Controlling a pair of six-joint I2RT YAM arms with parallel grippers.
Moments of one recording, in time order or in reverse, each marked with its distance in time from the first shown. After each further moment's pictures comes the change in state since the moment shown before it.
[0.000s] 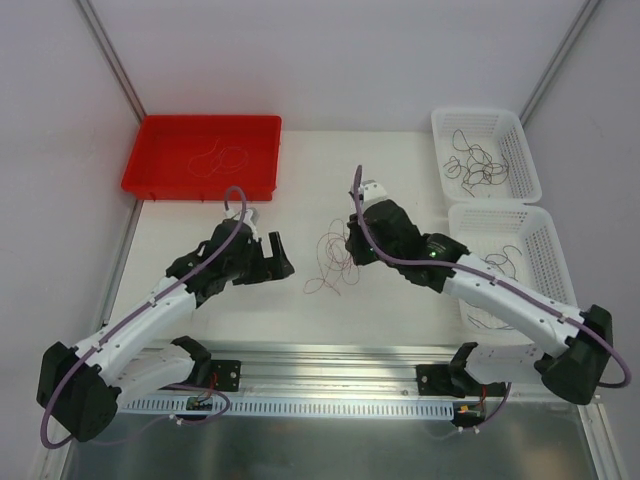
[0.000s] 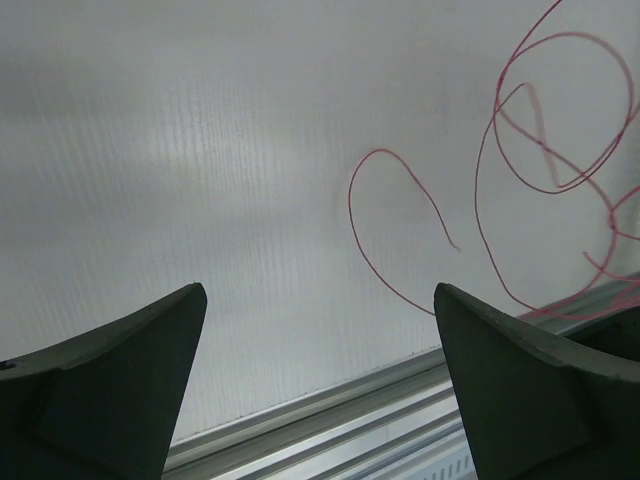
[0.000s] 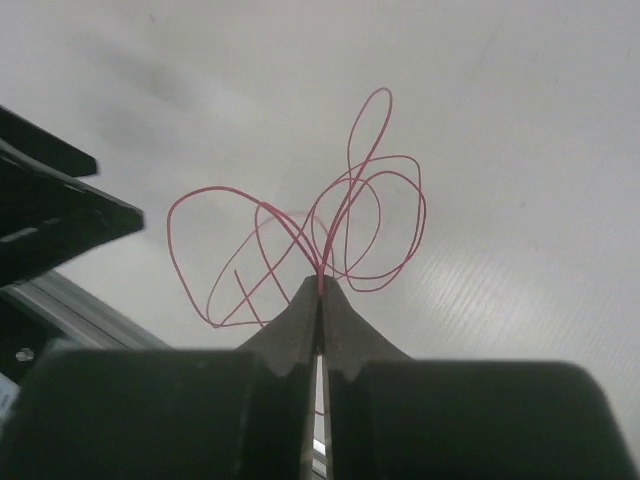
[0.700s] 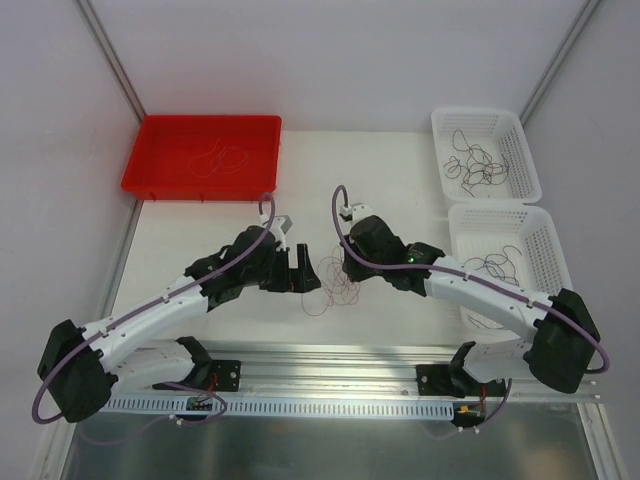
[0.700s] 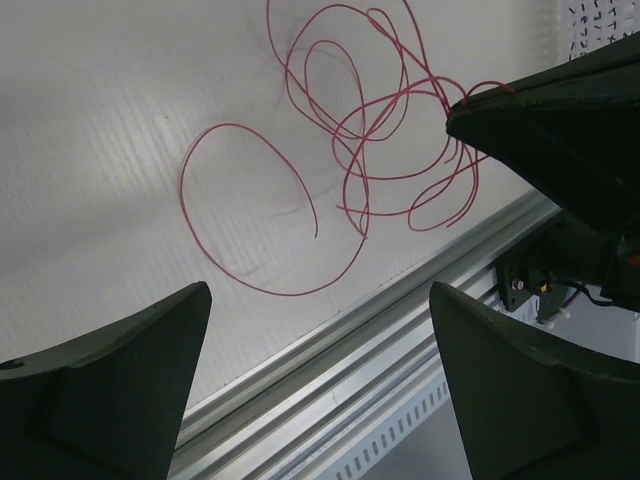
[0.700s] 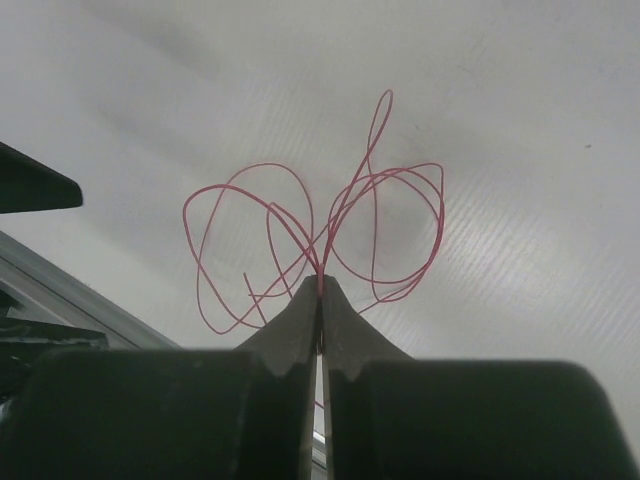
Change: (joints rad) left arm -0.182 0.032 0.004 0.119 0.095 -0.026; right arm 0.006 0.042 -0.120 0.075 -0.070 0.027
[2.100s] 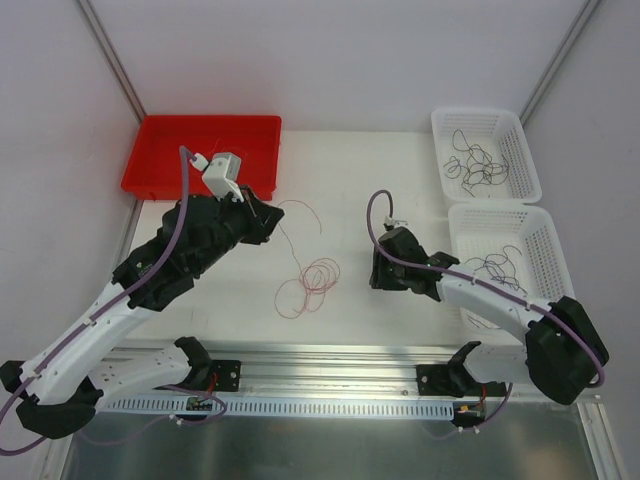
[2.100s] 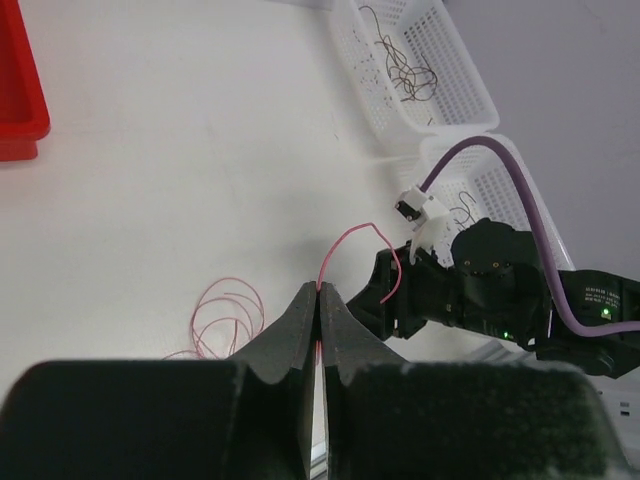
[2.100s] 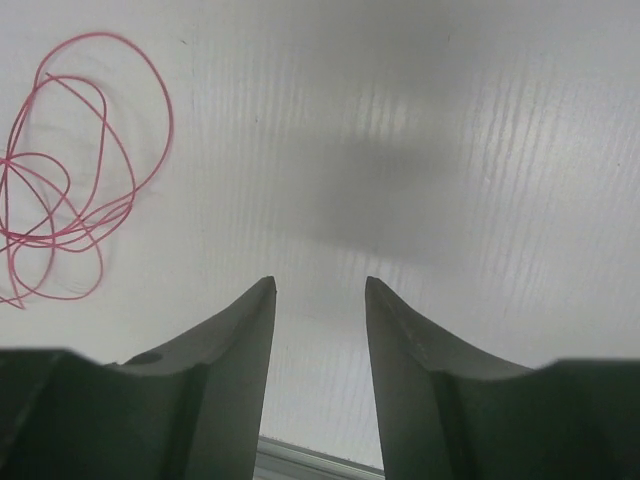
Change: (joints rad) left arm -0.061 -0.129 0.472 -0.144 -0.367 0.124; right arm -0.201 -0.052 -0.249 0.017 -0.007 0.203
